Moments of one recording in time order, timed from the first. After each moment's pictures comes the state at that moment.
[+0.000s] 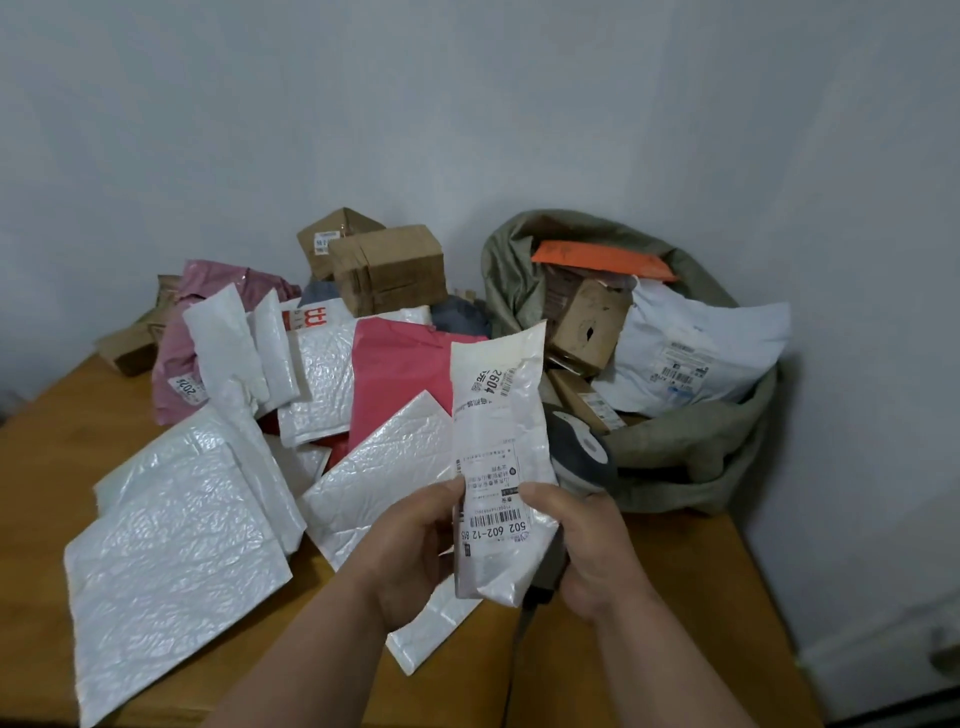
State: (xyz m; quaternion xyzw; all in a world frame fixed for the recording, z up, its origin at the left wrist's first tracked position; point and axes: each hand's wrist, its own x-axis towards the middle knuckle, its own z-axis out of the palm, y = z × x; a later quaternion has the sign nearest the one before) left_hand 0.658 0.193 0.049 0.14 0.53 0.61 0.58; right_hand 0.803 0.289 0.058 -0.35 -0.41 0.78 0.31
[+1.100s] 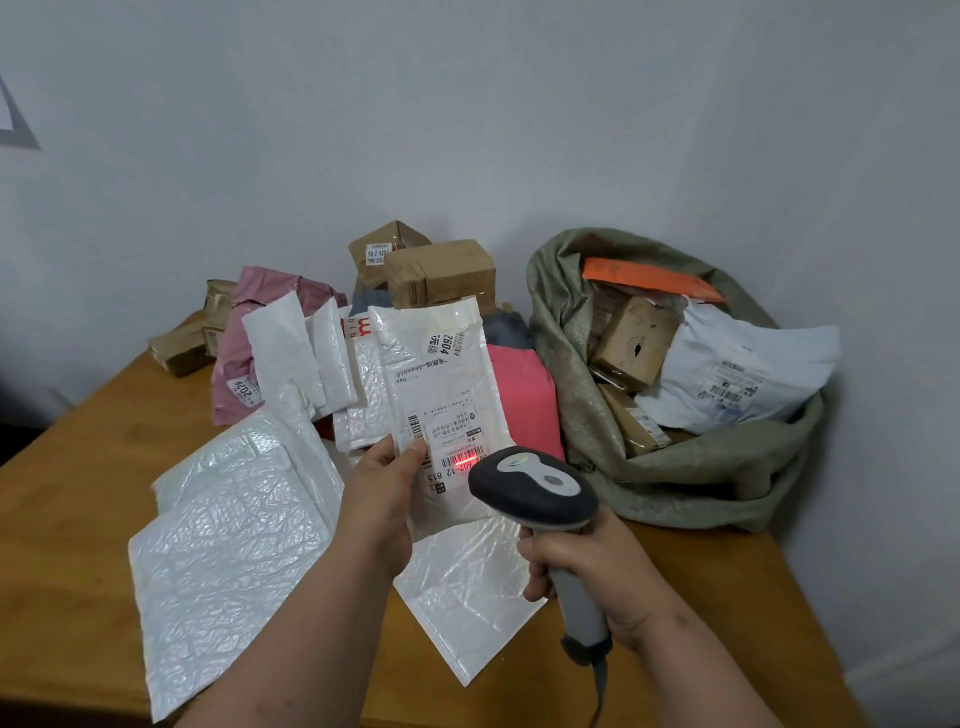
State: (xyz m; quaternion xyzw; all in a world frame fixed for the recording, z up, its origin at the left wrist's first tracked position) left_hand 0.581 0.168 0.073 0.07 0.60 0.71 0.36; right_hand 0.775 0.238 0.097 -0.34 -0.66 0.65 0.18
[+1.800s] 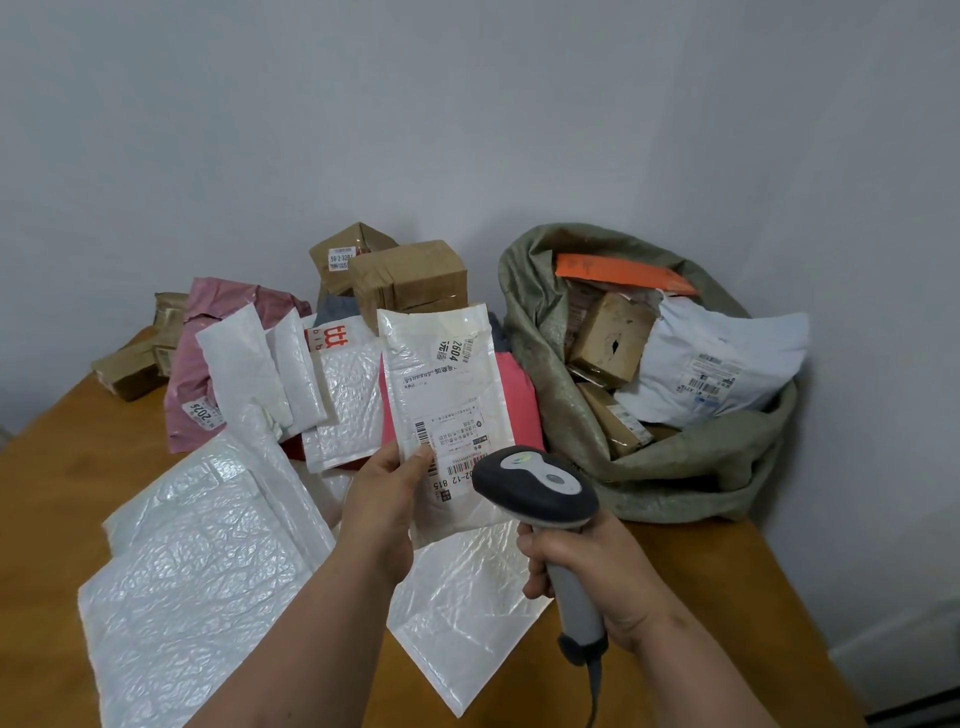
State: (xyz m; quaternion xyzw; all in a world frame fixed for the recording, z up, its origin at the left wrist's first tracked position) left_hand 0.575 0.199 0.067 0.10 0.60 0.69 0.40; right_hand 0.771 0.255 0.085 -0.38 -0.63 0.65 0.20
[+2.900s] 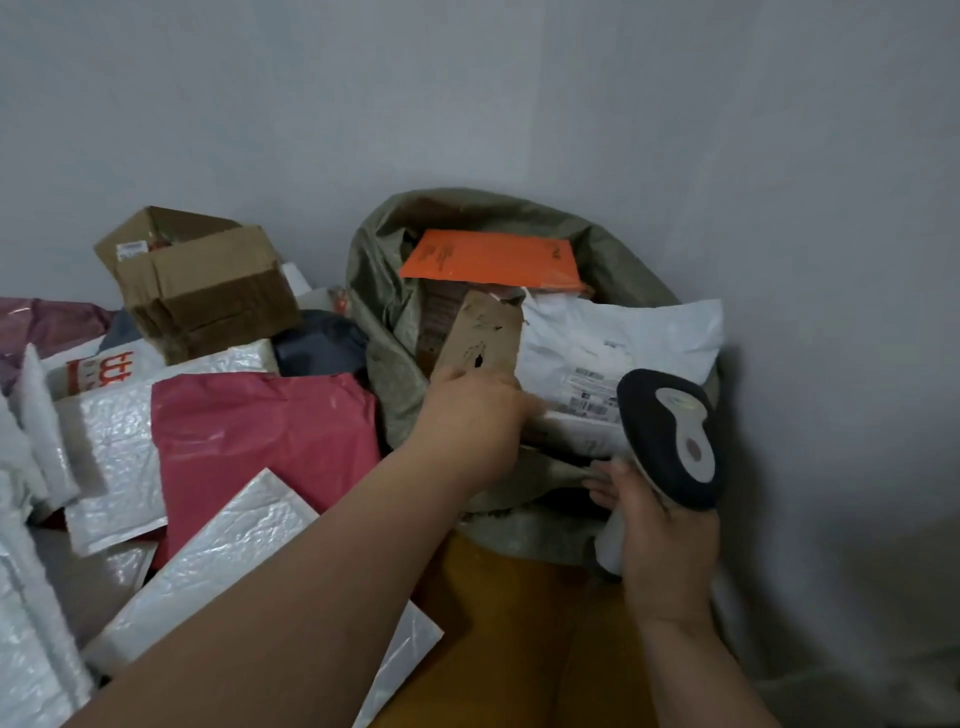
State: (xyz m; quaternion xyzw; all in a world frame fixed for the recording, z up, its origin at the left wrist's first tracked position) left_hand 0.708 0.474 0.111 0.70 0.72 0.05 -0.02; right_hand 0.890 0.471 0.041 -0.50 -0.47 0.48 0.54
